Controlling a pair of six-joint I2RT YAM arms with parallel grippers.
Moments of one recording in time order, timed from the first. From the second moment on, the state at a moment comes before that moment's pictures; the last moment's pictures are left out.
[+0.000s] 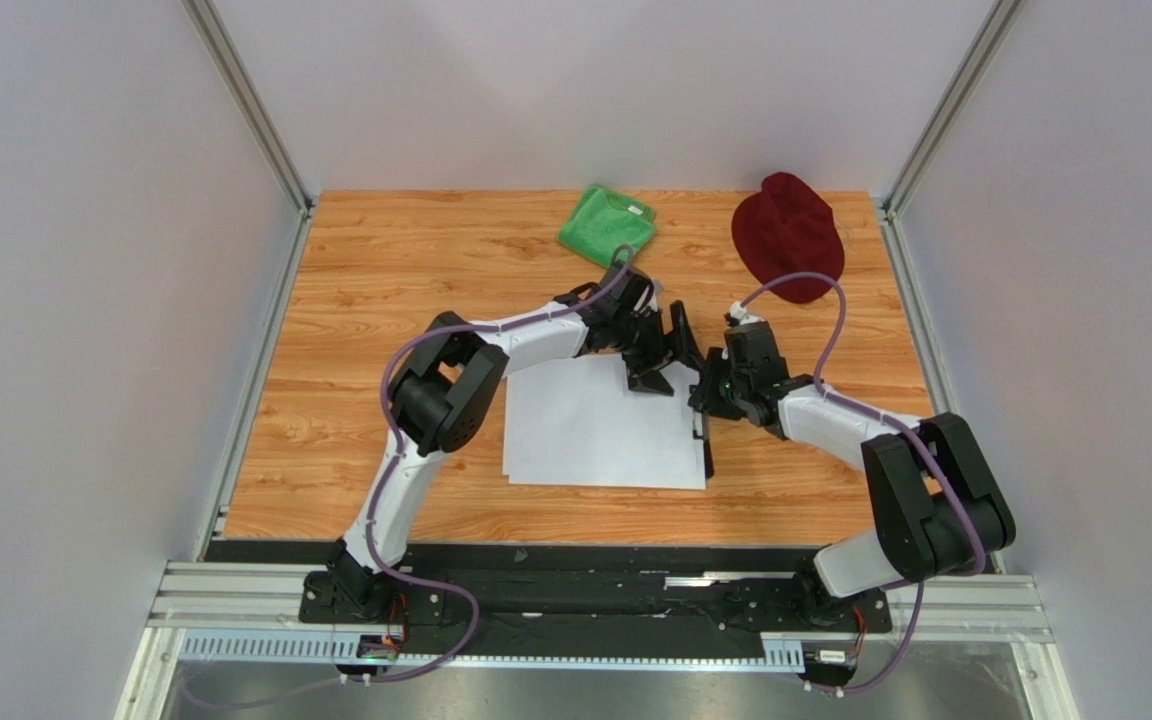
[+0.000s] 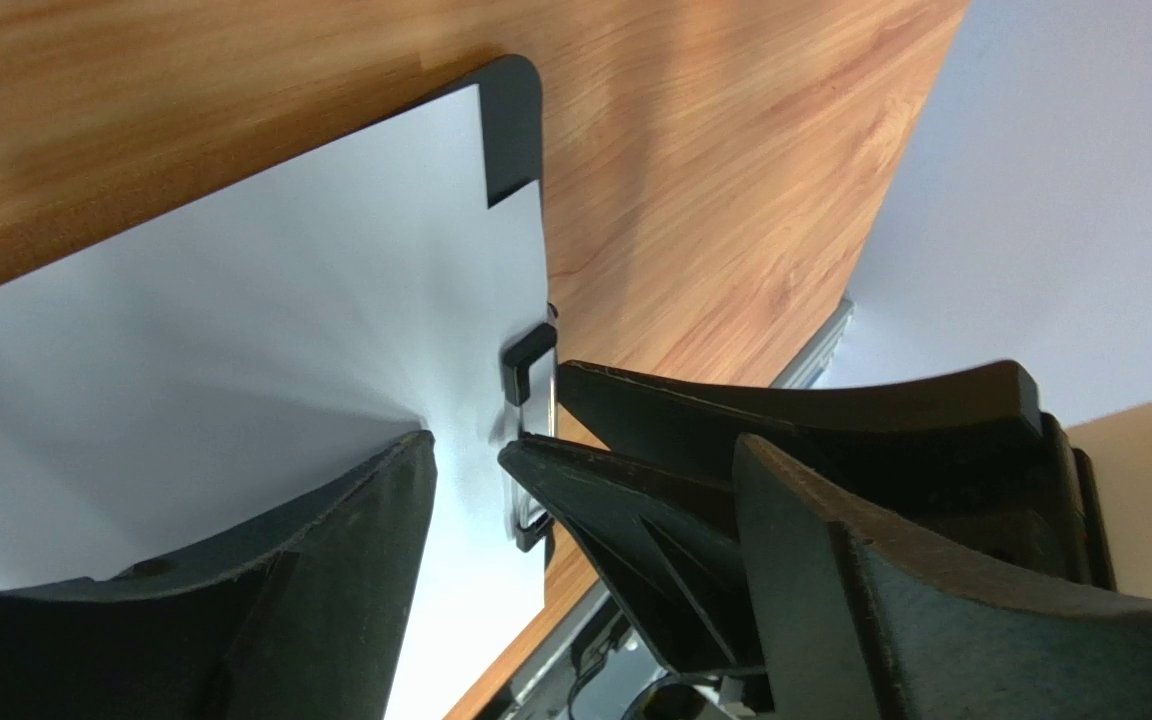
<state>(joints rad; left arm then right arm) -0.74 2.29 1.69 -0.21 0.57 -1.02 0.35 1.47 0.66 -0.06 -0.04 0.50</state>
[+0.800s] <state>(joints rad) -0.46 1.57 1.34 -0.58 0.53 -0.62 0.29 1.51 0.67 -0.01 -0.17 0.53</state>
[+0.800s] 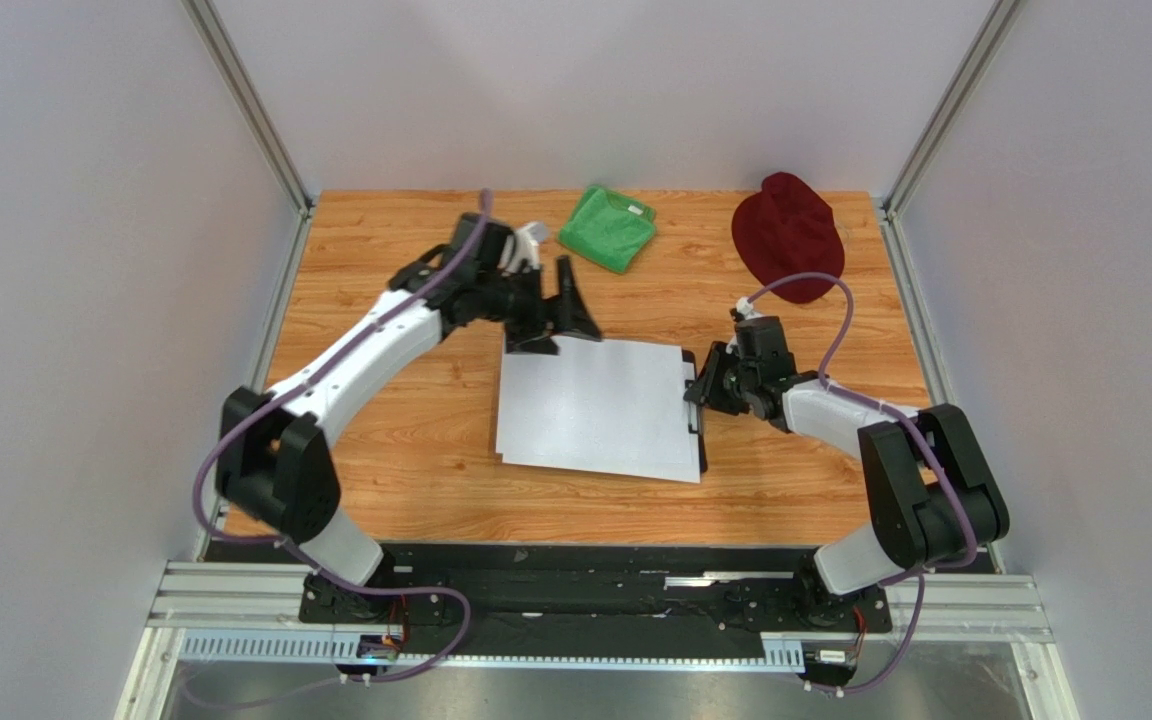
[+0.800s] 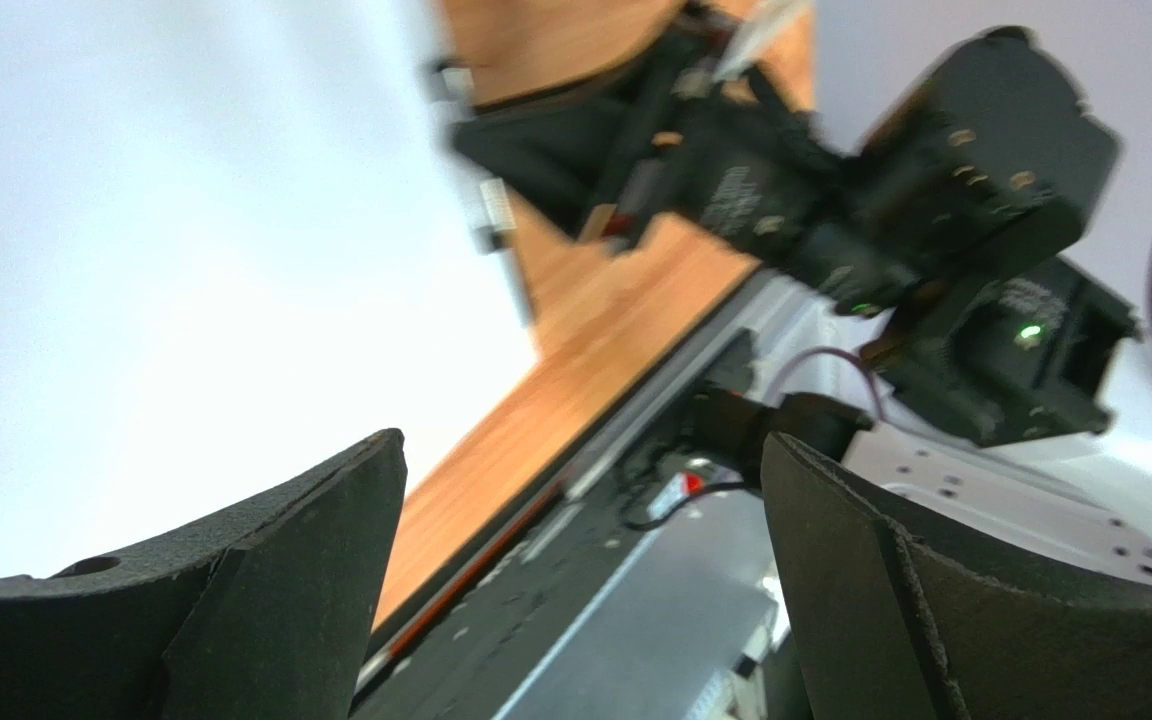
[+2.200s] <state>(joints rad) -0.26 1.59 0.87 -0.39 0.51 -0.62 0.21 1.48 0.55 0.16 -0.42 0.54</state>
